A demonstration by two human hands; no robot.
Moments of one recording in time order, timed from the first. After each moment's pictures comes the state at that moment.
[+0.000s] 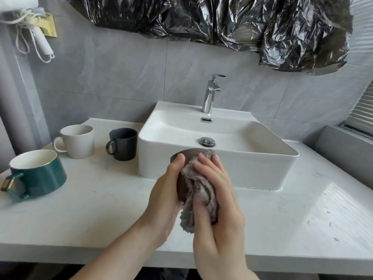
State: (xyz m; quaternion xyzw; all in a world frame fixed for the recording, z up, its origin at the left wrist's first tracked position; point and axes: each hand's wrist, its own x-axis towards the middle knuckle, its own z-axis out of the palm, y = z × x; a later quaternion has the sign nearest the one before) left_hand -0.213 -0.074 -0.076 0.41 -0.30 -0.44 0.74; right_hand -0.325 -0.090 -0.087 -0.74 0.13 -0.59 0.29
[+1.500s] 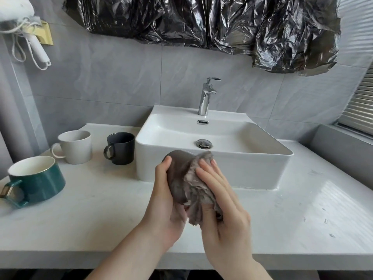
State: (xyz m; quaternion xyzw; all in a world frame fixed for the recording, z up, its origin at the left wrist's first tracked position) left_hand -0.217 -0.078 -0.079 0.32 -0.20 -0.53 0.76; right_hand -0.338 -0.118 -0.103 -0.77 0.10 -0.60 0.20
